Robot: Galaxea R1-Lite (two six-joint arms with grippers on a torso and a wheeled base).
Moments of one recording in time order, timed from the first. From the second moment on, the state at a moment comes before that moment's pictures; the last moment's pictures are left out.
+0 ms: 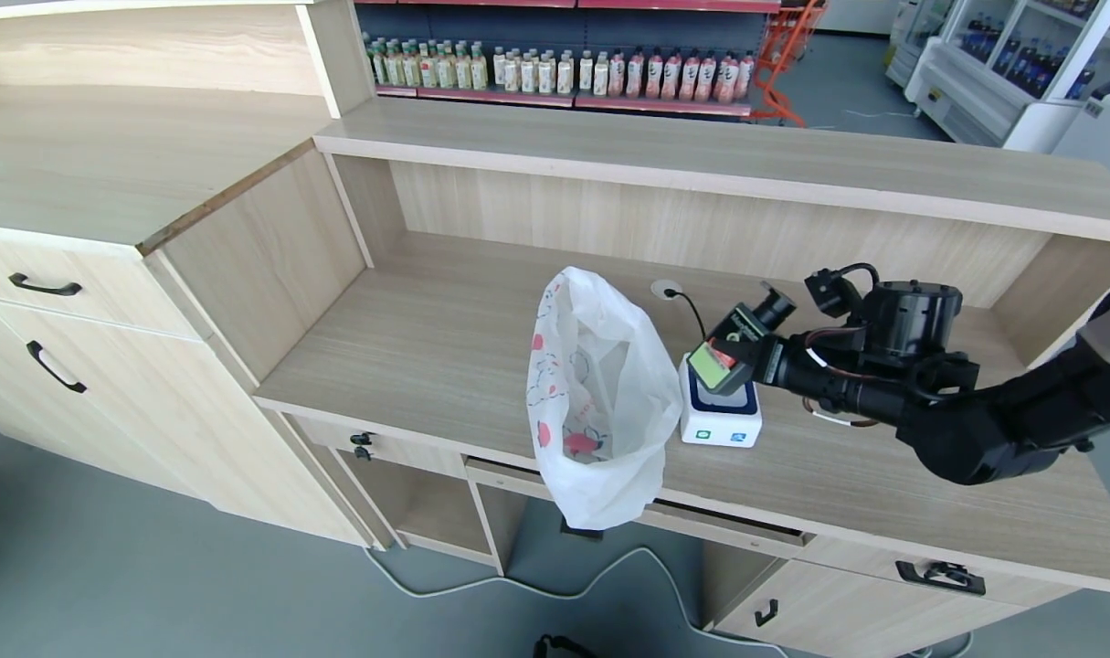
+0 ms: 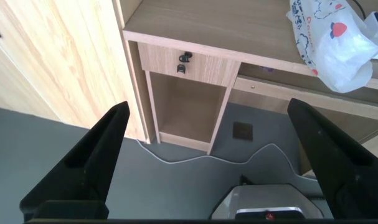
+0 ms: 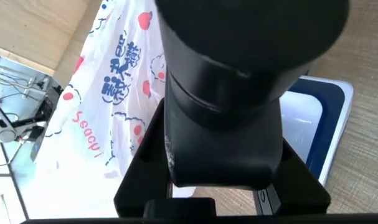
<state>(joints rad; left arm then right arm) -0.01 0.00 0.00 0.01 -0.05 -0.04 0.19 2.04 -0.96 -0.90 0.42 0.32</state>
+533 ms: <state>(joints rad) -0.01 0.00 0.00 0.01 -0.05 -0.04 0.20 2.11 -1.01 -0.91 0.39 0.28</state>
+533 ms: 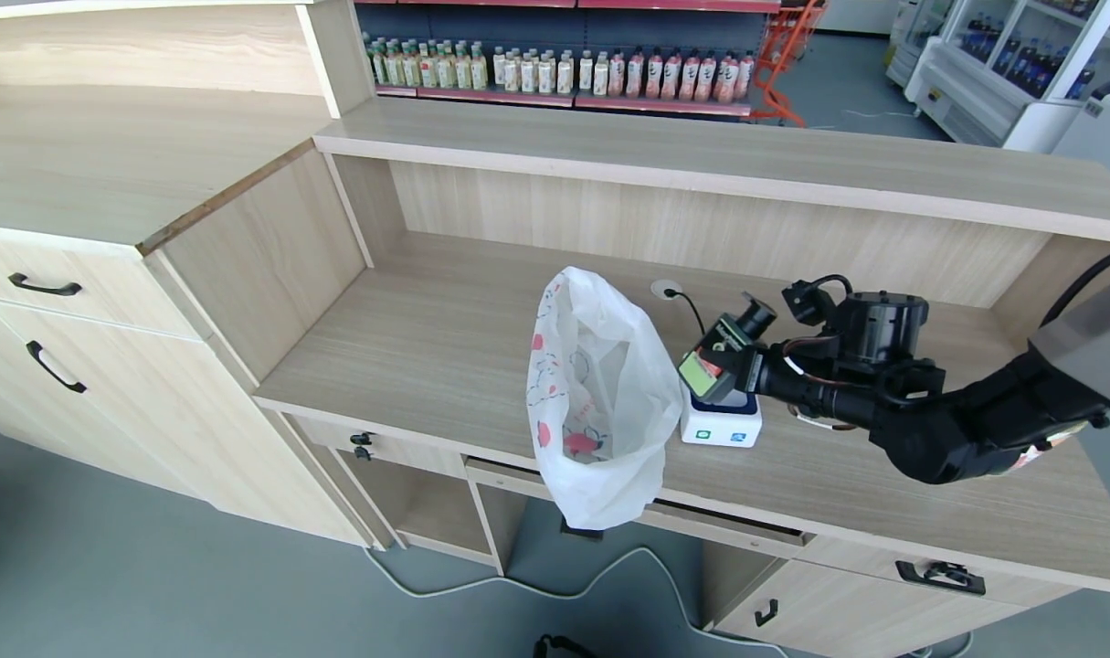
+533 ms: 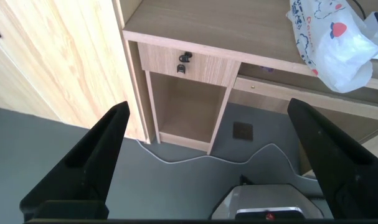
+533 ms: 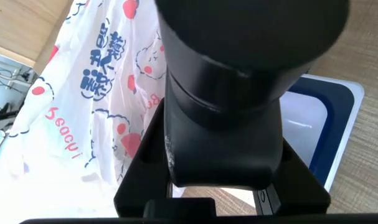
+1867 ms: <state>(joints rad) -0.01 0.00 0.00 0.01 -0.05 -0.04 0.19 2.15 -1.03 -0.91 0.39 0.28</state>
